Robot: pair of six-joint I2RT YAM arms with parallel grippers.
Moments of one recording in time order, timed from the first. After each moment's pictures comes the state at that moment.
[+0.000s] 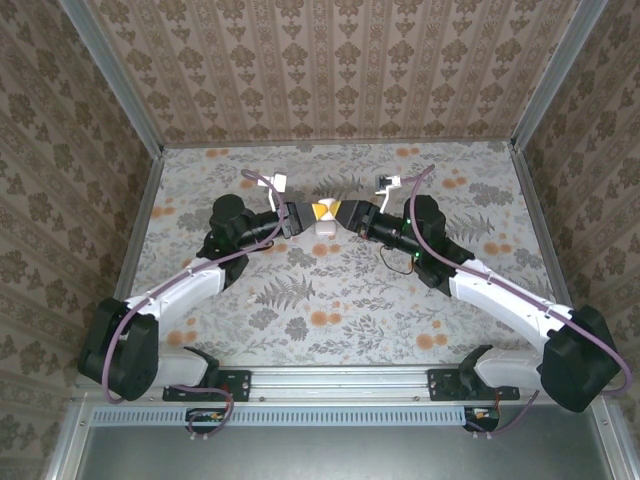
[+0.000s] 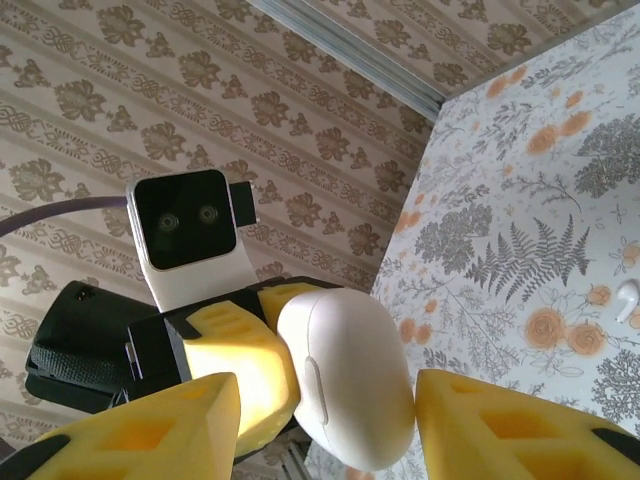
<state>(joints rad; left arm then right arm) -0.52 1.31 0.72 0.66 0.80 -0.94 0.59 1.23 0.83 0.34 -0.35 0.98</state>
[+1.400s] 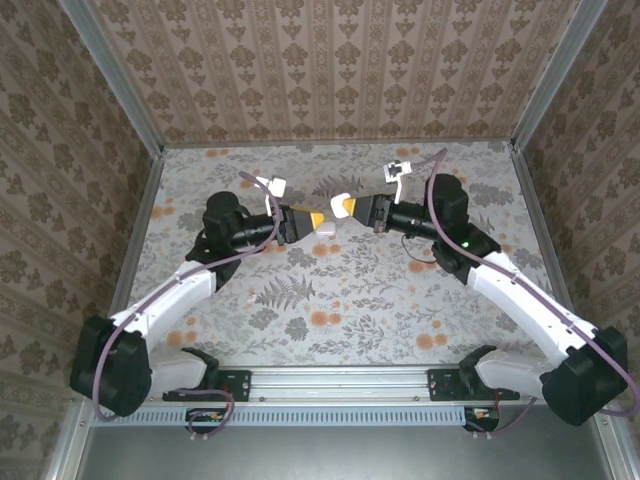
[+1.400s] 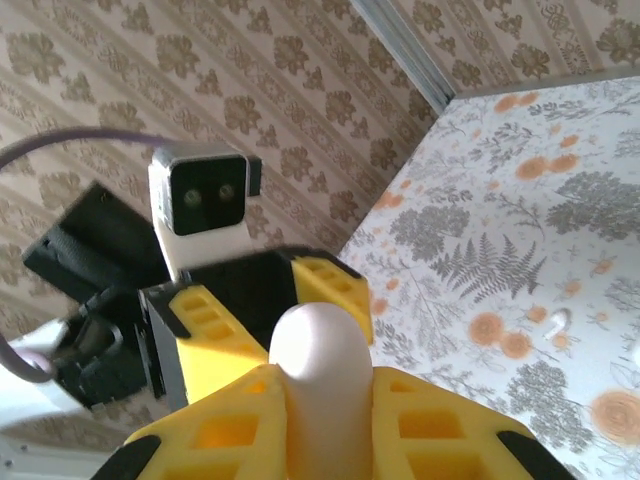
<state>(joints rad) -0.47 1.19 0.78 0.34 0.90 -0.66 0.47 1.16 1.04 -0.08 -0.58 0.58</state>
